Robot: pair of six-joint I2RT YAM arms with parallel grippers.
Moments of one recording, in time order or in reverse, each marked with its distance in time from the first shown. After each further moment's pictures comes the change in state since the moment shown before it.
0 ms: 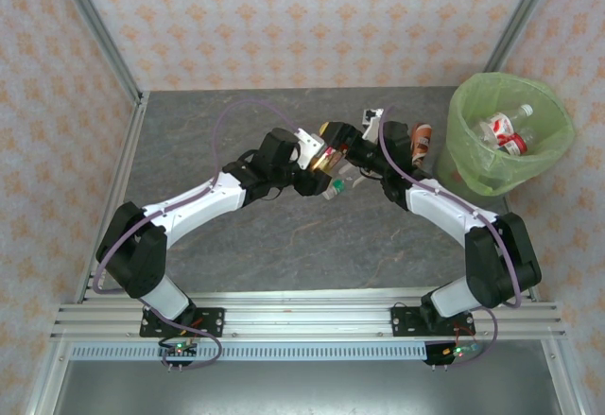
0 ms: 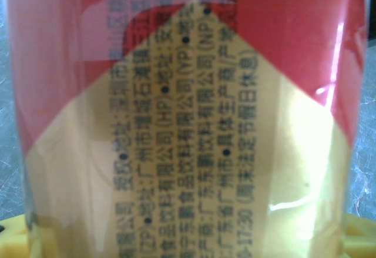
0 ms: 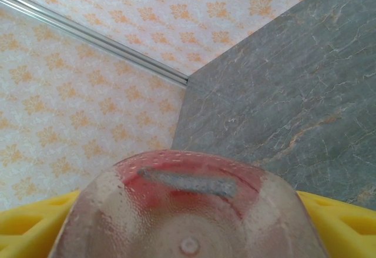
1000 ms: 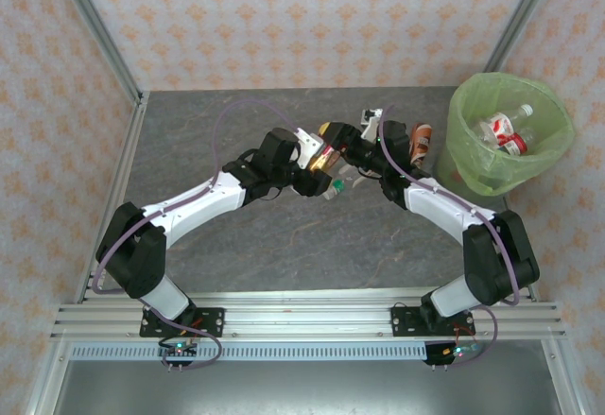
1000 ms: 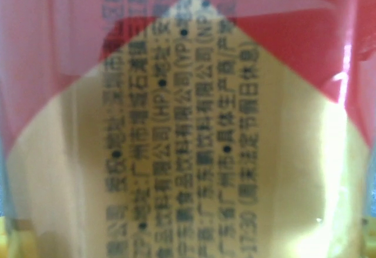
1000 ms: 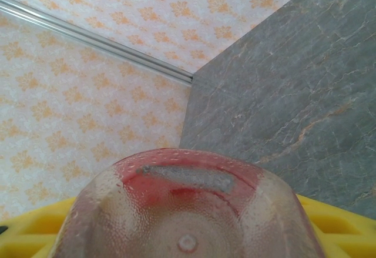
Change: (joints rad) left arm 0.000 -0.004 0.010 -0.029 -0.020 -0.017; right arm 0.004 0.017 0.010 0.008 -0.007 0.066
